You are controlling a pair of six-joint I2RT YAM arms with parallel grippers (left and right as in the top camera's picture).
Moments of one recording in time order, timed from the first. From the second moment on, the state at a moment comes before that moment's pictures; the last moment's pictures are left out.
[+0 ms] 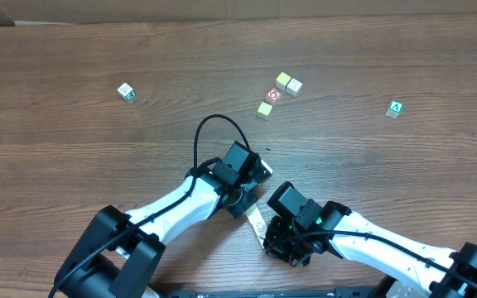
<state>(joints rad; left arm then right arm) -0.65 1.66 0.81 -0.41 0.07 0.19 0.87 1.43 0.62 -0.51 -0.44 1.33</state>
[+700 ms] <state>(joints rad) -0.65 1.66 0.81 -0.39 0.06 0.25 0.91 1.43 0.62 -0.50 -0.42 1.38</state>
